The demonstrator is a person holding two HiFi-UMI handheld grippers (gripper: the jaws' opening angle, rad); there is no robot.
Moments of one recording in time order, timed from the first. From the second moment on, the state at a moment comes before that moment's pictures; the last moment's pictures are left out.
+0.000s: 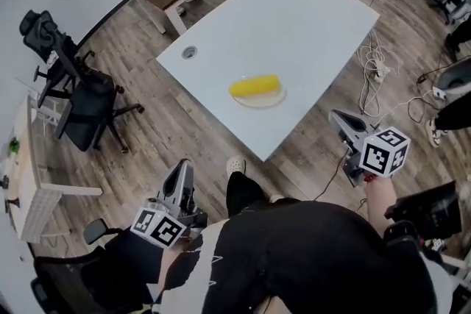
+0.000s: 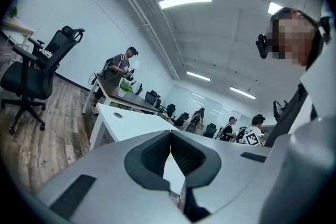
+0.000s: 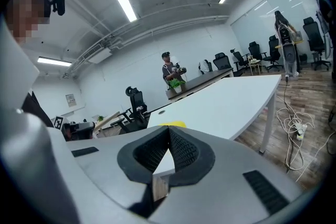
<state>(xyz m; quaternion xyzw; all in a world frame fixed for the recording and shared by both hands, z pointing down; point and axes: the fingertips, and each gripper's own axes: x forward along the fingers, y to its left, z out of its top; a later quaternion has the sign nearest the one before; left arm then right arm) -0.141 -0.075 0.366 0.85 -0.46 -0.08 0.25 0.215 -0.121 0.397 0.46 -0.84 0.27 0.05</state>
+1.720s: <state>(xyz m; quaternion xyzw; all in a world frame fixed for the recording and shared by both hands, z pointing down) -0.139 -0.356 0.462 0.89 -0.27 0.02 0.36 0.078 -0.284 0.469 0.42 -0.84 0.14 0.33</state>
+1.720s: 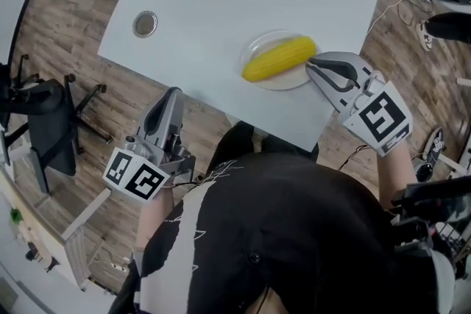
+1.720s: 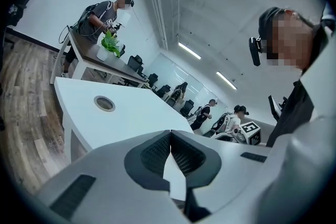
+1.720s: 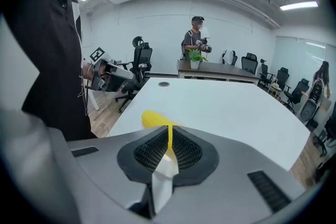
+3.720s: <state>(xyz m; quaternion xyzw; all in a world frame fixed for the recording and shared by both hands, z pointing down) -0.277 -0.380 0.400 0.84 -0.41 -0.04 0.34 0.063 -0.301 0.524 0.05 -0.74 0.04 0.67</state>
